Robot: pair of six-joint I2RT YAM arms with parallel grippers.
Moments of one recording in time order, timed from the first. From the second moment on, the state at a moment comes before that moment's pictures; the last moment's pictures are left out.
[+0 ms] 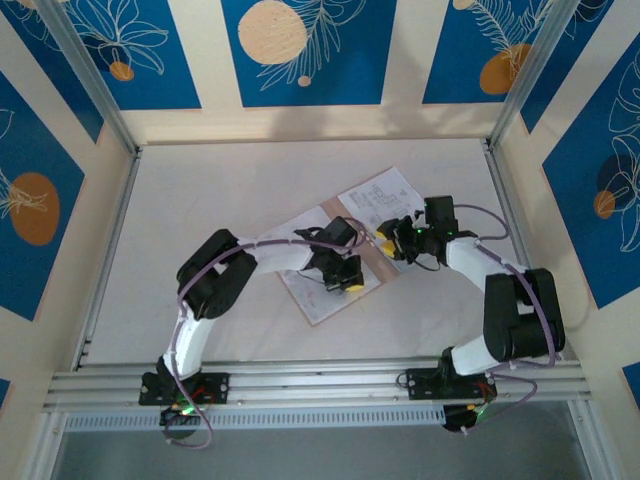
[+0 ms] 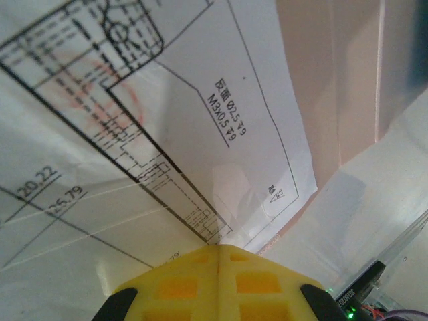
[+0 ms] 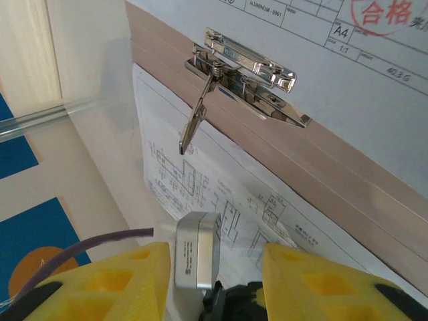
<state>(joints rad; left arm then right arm) -0.88 2.11 1.39 -0.36 0.47 -1.01 0.12 1.48 0.76 -0.17 -0.62 1.11</state>
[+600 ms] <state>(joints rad) -0.88 2.13 1.42 -0.36 0.48 -0.99 0.17 1.69 0.92 -0.08 -0.63 1.13</state>
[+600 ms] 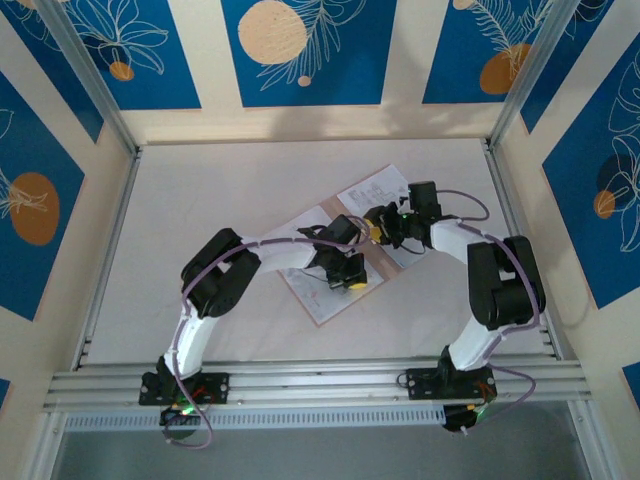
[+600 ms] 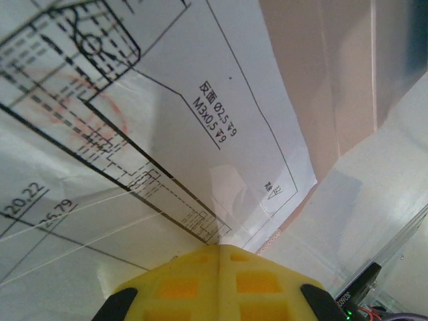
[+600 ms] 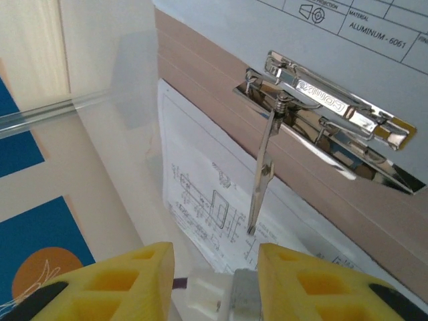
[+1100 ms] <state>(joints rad) -0.88 2.13 1.42 -0.36 0.48 -0.99 0.17 1.74 0.97 -0.16 -0.60 1.09</state>
